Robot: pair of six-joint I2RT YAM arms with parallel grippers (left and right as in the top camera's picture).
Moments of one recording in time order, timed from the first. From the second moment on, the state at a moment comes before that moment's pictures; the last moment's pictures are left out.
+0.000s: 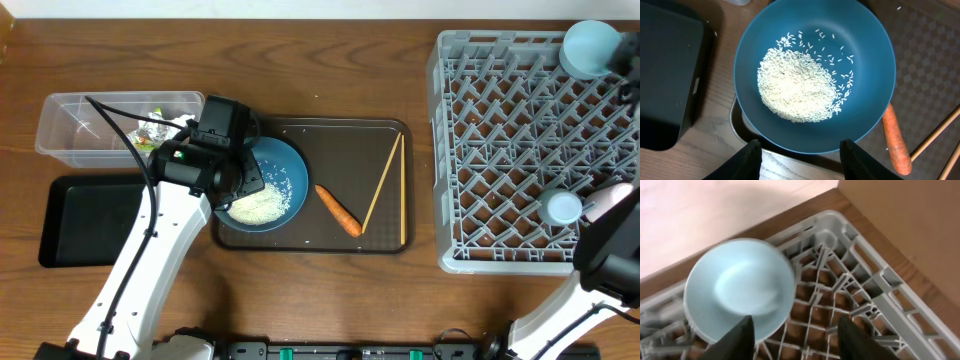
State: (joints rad) left arm -0.26 1.39 1.21 -1.09 -0.08 -0.62; right arm -0.42 2.01 1.81 -0.47 0.13 0.15
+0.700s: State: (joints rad) left arm -0.26 1.39 1.21 -1.09 -0.08 -0.62; right arm -0.46 2.20 1.81 -0.36 -0.01 0.35
